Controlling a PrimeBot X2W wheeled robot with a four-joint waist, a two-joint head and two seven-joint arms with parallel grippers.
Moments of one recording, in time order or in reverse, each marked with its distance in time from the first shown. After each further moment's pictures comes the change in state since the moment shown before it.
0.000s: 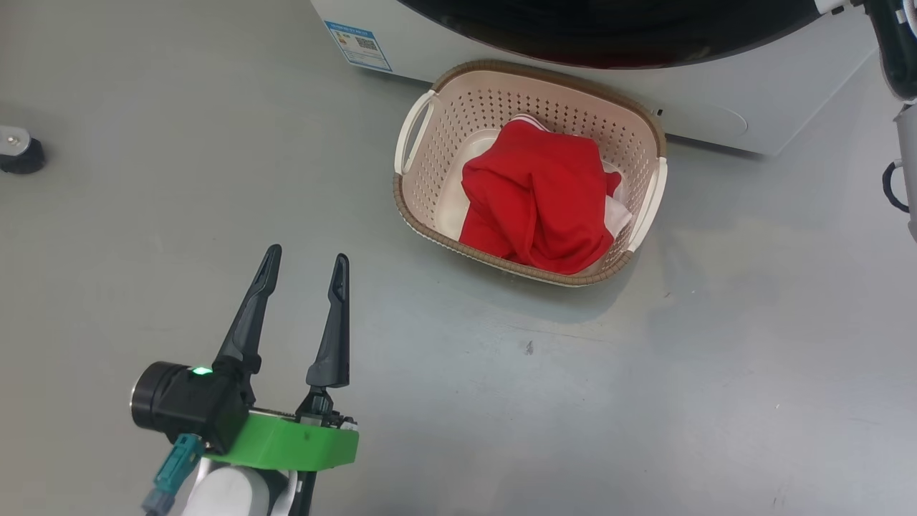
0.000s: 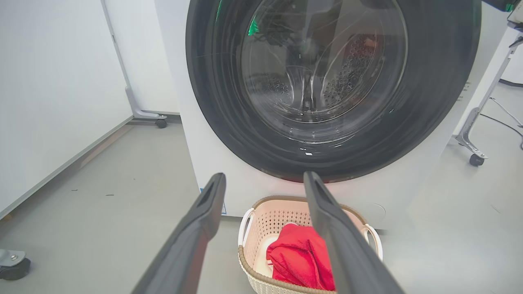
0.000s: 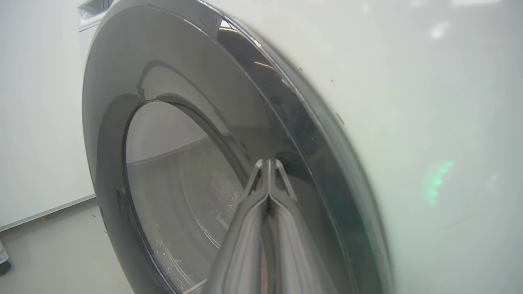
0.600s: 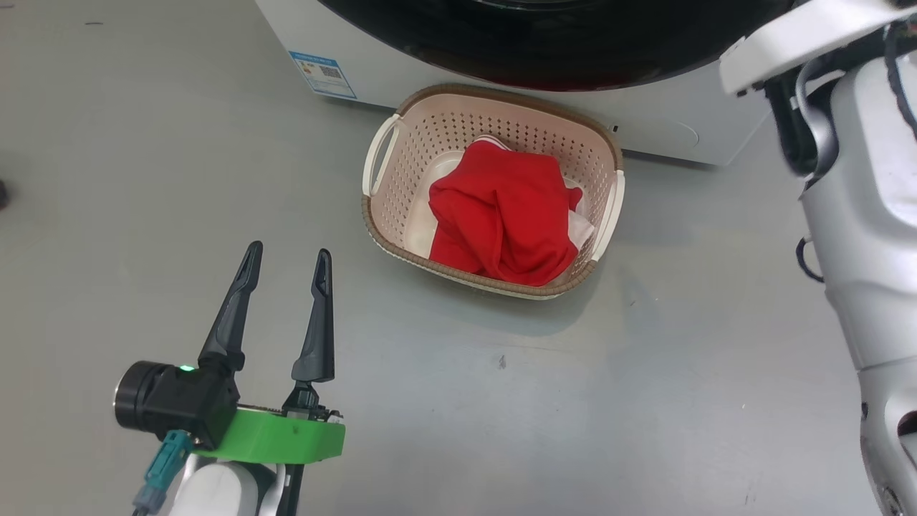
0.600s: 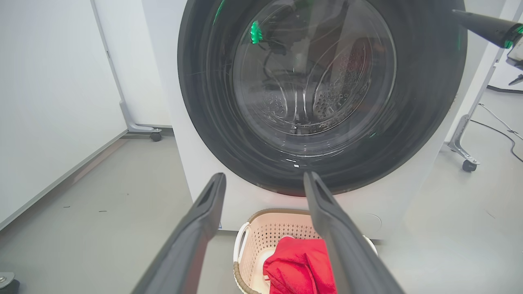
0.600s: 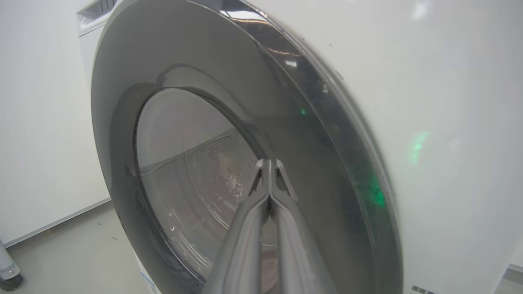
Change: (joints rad) left arm -0.004 -0.001 0.034 0.012 0.026 0.000 0.000; right arm 0.114 0.081 0.052 0.009 0.065 -0.009 -0.086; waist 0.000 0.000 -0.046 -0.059
